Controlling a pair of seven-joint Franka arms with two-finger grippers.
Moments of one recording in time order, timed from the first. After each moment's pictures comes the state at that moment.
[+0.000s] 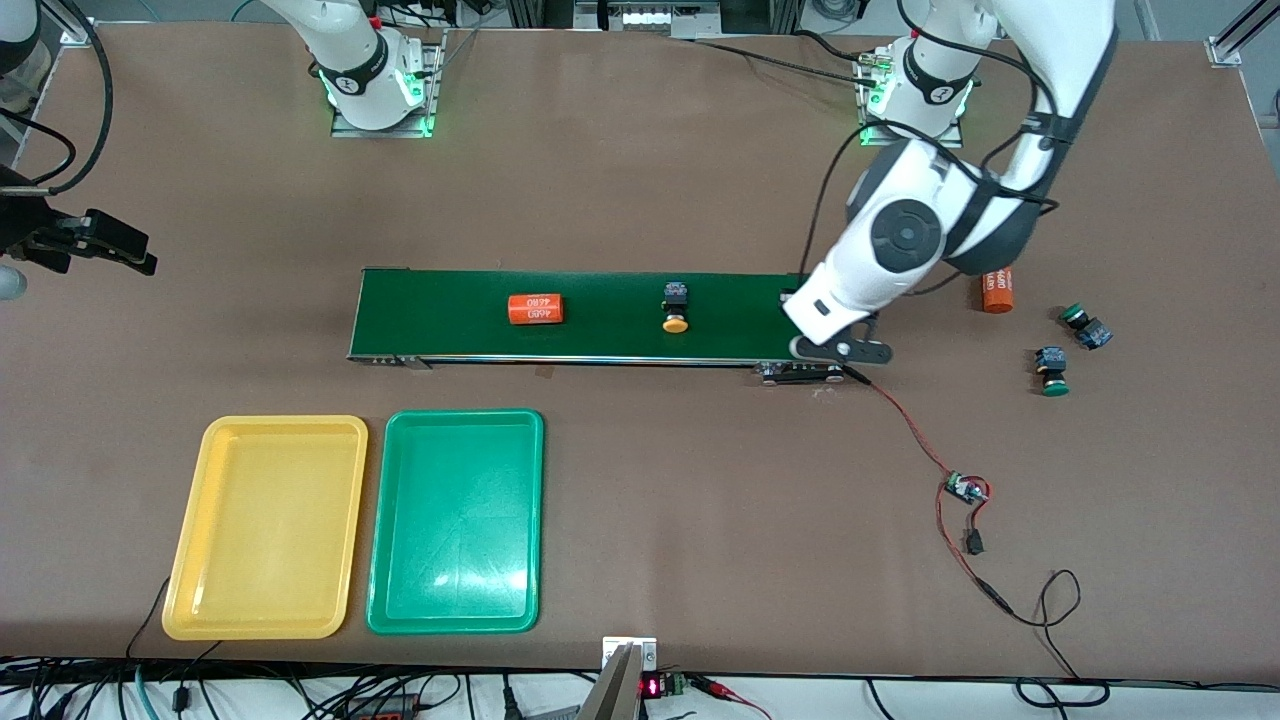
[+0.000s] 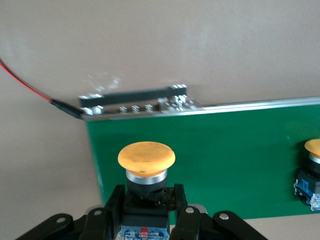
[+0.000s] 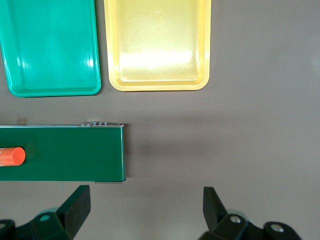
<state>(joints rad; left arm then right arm) -0.09 0.33 -0.40 -1.97 0.02 2.13 -0.44 0.10 0.07 -0.16 -1.58 -0.01 1.61 -0.05</state>
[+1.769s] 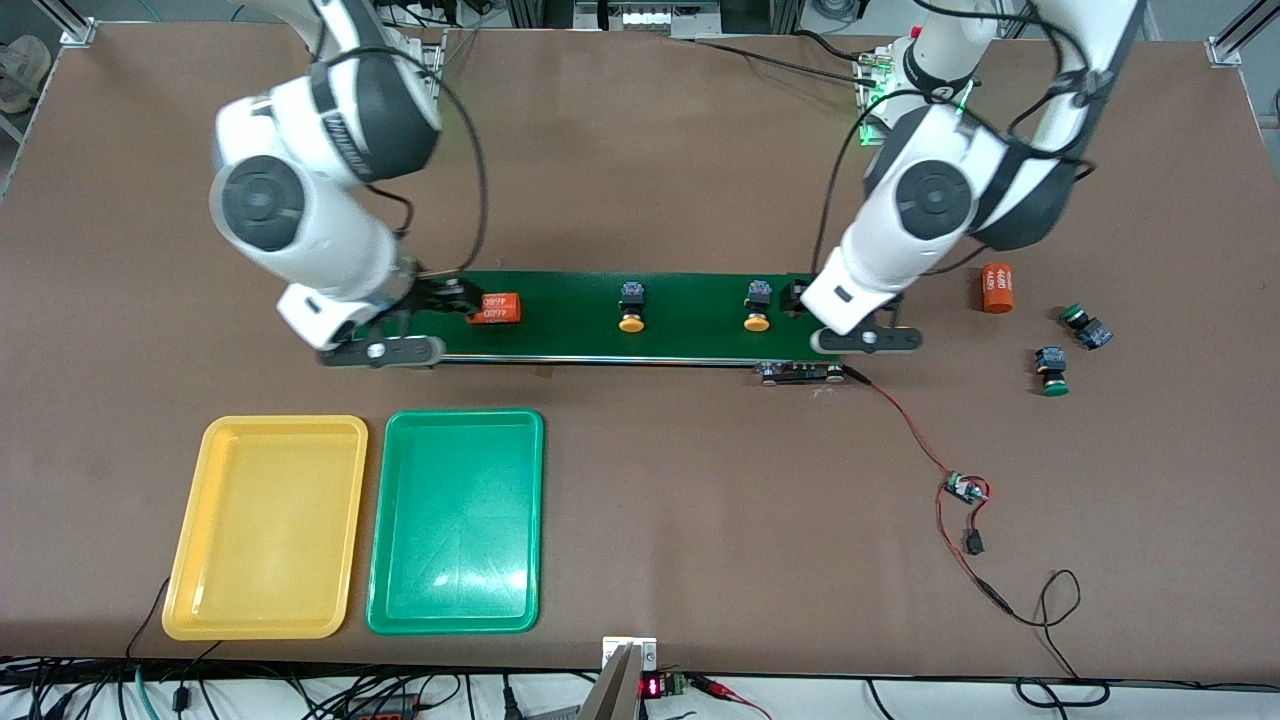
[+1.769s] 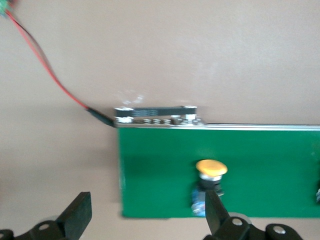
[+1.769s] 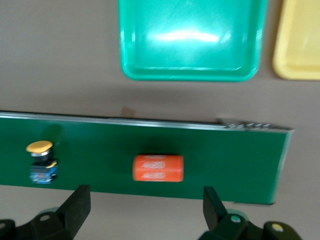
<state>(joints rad) -0.06 0.21 -0.35 -1.90 0.02 2.02 -0.42 0.58 0.34 -0.14 -1.58 0.15 1.81 0.37</state>
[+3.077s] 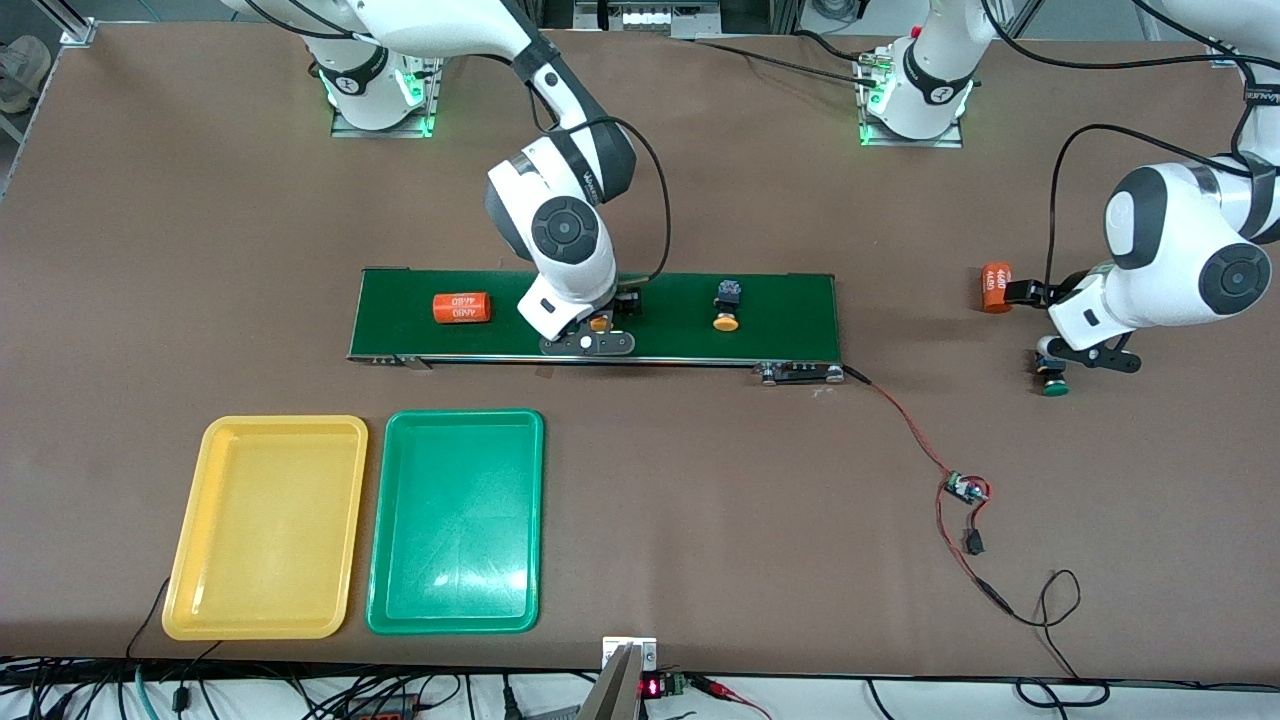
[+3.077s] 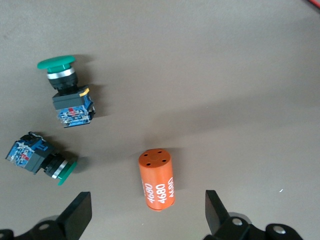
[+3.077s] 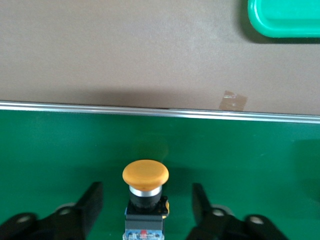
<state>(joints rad) 0.10 0.22 0.07 -2.13 0.06 2.02 0.33 0.84 0.63 -0.15 -1.57 0.19 2.09 0.58</state>
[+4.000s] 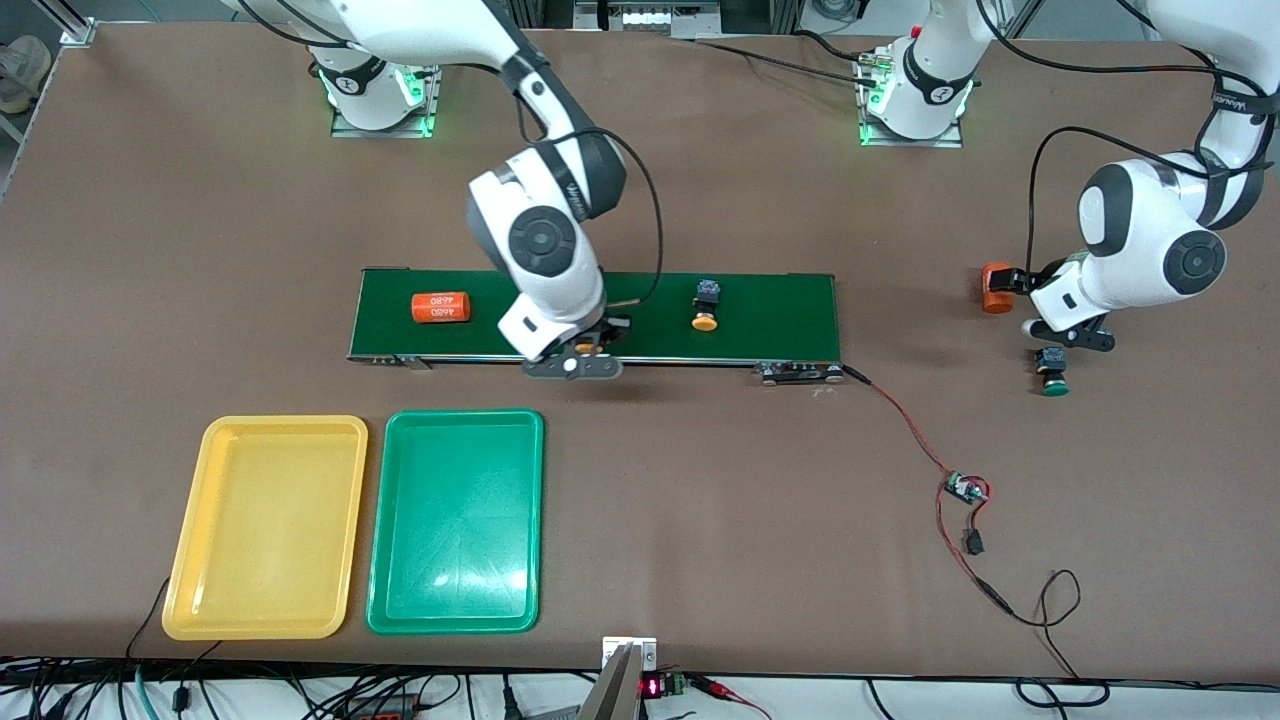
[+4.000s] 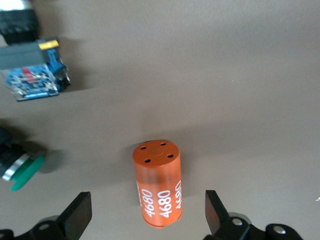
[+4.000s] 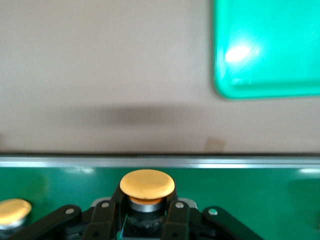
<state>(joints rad) 0.15 0.23 0.07 -2.35 0.06 2.26 0.34 0.77 0.63 -0.19 -1.41 0.19 2.04 0.58</state>
